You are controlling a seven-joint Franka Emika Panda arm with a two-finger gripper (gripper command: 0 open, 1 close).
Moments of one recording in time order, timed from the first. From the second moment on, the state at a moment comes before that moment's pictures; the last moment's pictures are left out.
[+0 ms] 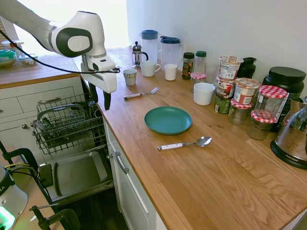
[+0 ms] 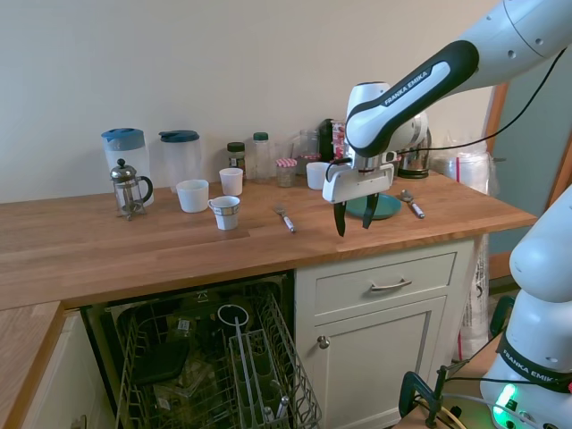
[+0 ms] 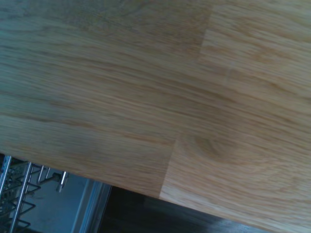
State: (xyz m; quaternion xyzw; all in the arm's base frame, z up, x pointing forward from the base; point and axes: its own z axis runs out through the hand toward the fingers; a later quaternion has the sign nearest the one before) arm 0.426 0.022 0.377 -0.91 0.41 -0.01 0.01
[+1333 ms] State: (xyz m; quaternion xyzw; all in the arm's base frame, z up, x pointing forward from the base) arm 0.567 0.101 0.353 -0.83 0.53 -0.18 0.05
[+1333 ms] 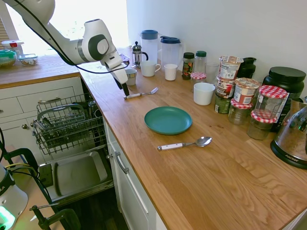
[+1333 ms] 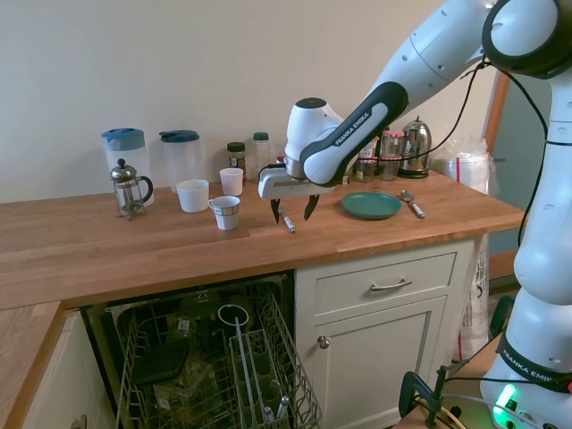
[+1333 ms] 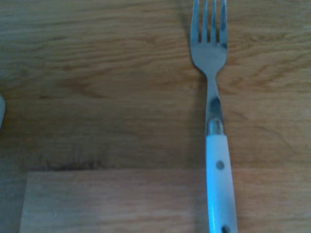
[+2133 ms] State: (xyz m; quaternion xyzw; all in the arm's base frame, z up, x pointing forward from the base) arm 0.605 0.096 0.333 -0.81 0.56 -0.16 0.02
